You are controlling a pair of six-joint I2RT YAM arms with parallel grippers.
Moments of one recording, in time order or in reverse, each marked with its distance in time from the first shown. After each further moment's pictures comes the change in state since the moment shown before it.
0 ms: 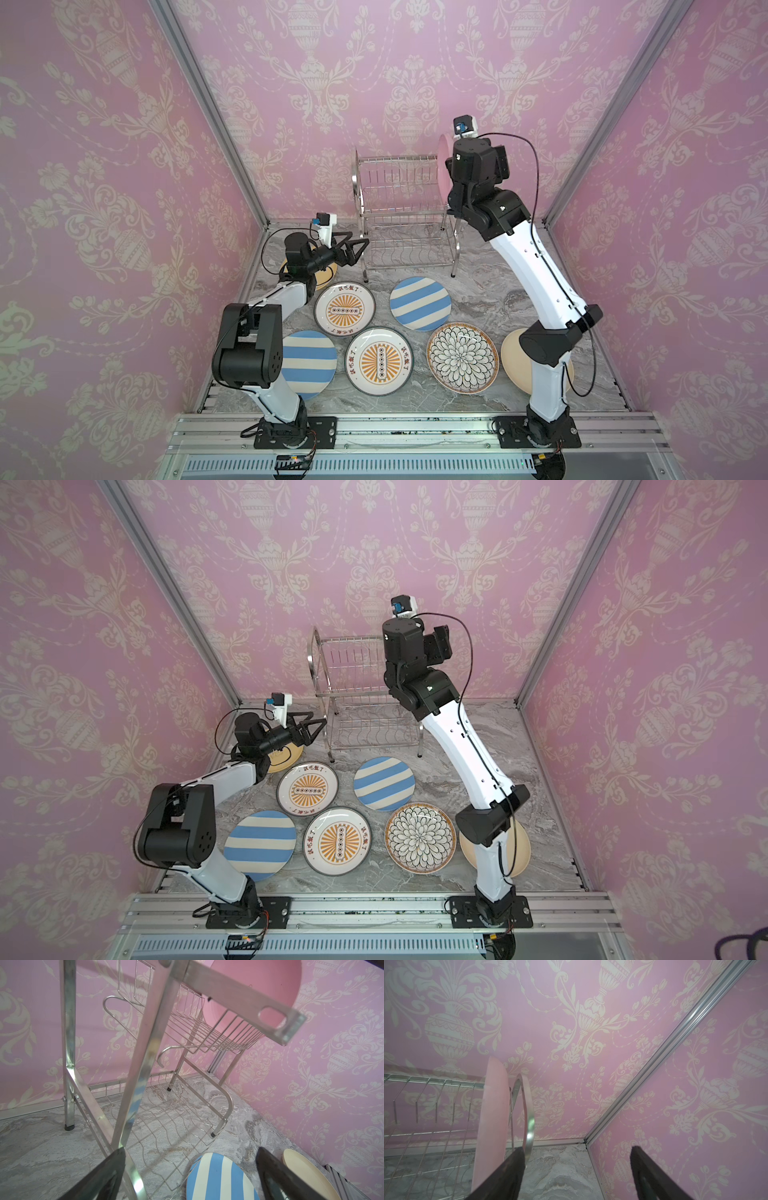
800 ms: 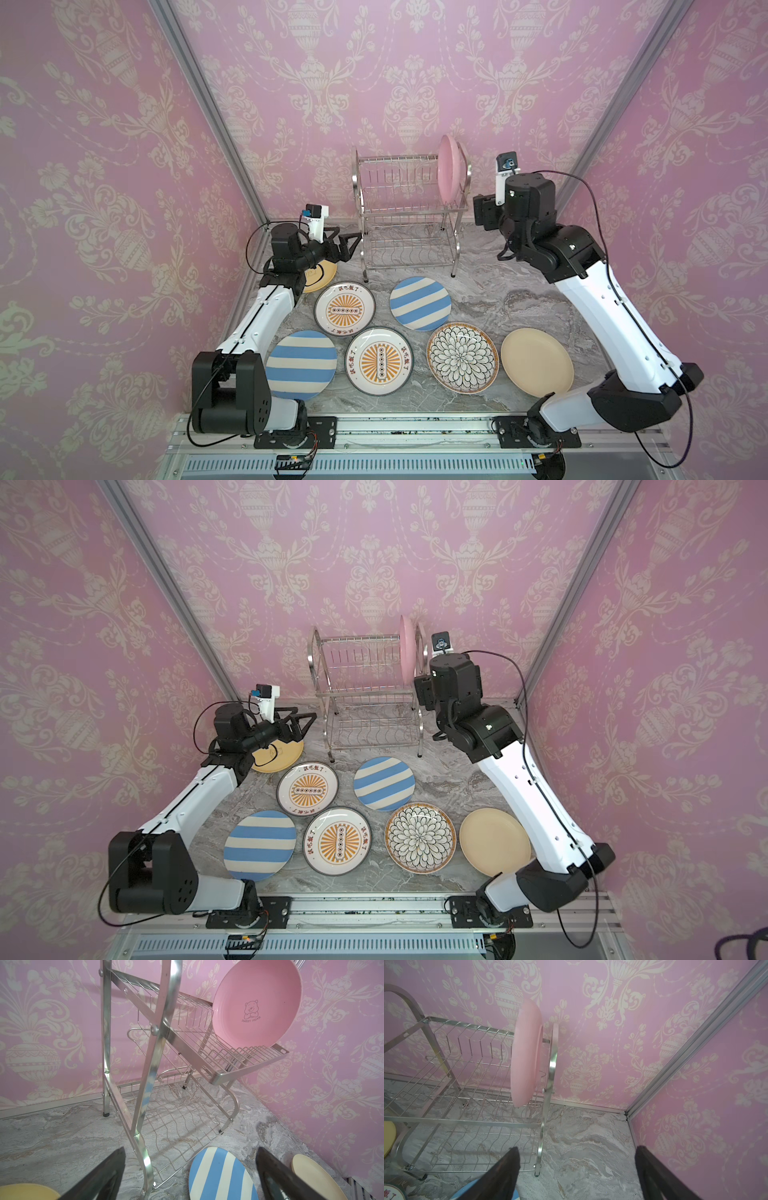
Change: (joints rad) left arm 0.000 -0.299 0.060 -0.479 -0.158 0.119; right arm -0.078 -0.500 -0.590 -0.109 -0.375 0.276
